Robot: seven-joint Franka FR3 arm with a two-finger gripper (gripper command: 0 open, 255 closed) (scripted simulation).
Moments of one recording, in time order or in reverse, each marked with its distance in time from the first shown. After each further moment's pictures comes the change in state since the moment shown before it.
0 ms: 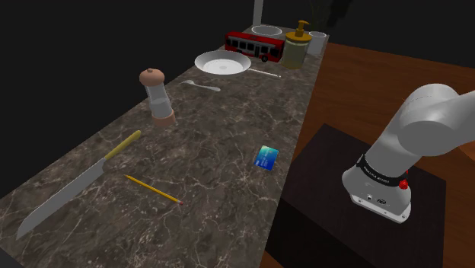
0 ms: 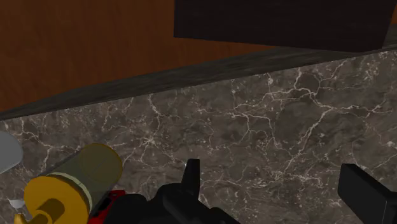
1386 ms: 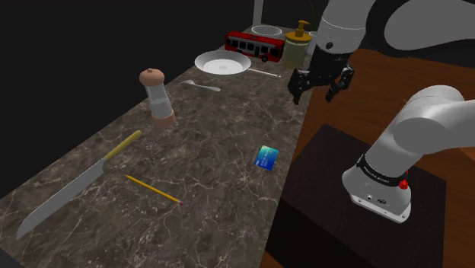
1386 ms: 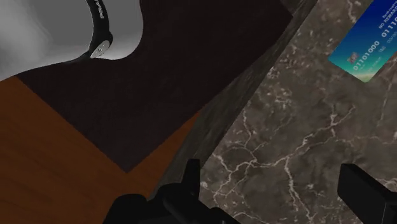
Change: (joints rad) arm -0.115 -0.240 0.600 -0.420 0.430 0.166 1.039
